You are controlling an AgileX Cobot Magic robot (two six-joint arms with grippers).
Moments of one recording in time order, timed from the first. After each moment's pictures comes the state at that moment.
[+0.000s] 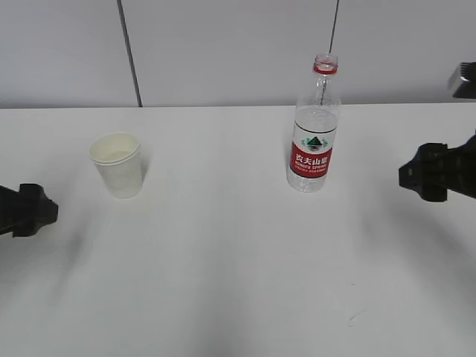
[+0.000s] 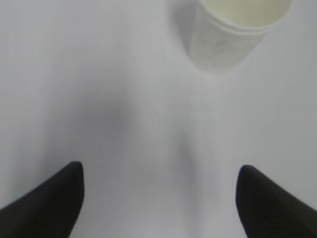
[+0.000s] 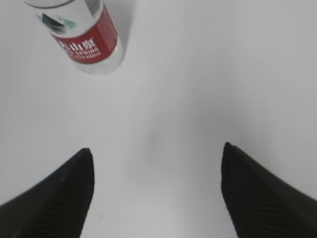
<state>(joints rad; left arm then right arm) -0.16 1.39 -0.53 0.22 0.07 -0.32 0.18 1.29 -0.68 -0.17 0.25 0.31</state>
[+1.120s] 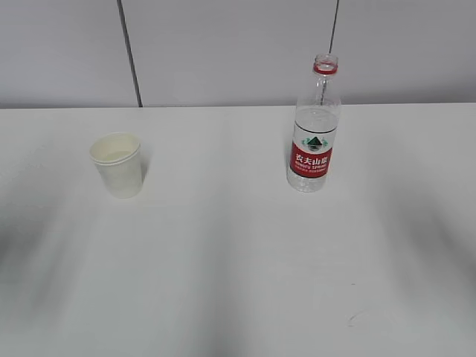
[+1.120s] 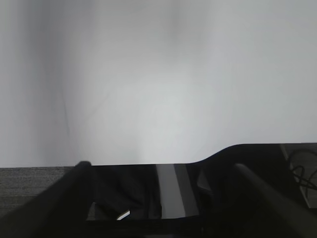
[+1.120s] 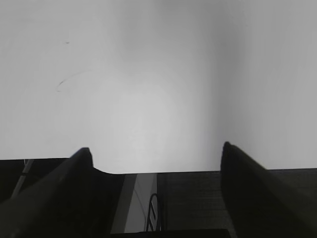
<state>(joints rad) -0.16 1.22 -0.84 -0.01 1.22 -0.19 0.18 1.19 -0.96 -0.04 1.22 0.25</state>
